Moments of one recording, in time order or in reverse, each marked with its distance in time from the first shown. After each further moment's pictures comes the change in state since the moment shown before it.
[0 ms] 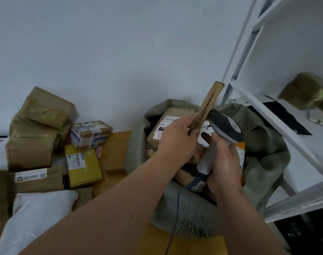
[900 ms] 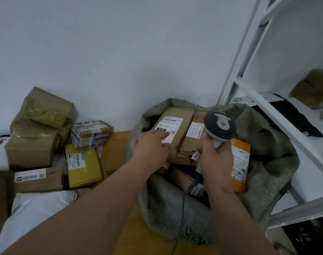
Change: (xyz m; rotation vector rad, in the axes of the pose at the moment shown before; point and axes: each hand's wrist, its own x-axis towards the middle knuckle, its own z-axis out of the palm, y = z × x) left_hand 0.013 -0.065 -0.015 0.511 -0.048 -0.253; right_hand 0.024 0.013 0.005 -0.469 0.068 -0.209
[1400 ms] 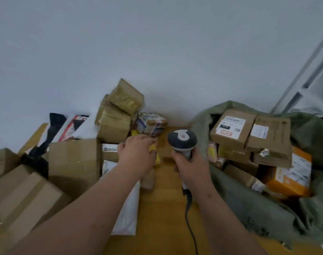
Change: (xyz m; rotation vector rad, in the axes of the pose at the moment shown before) left_hand -0.112 -0.203 -0.110 0.149 0.123 -0.162; right_hand -0.194 -0.013 0.138 -0.200 -0.596 0.039
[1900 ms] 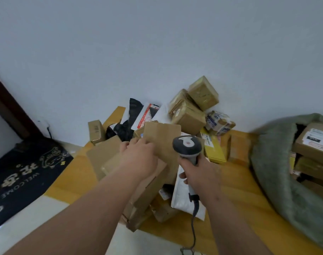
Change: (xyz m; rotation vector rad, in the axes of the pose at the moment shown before) left_hand -0.103 -0.214 -0.078 0.259 -0.048 -0.178; right_hand -0.099 -0.023 0.190 -0.140 -0.260 0.011
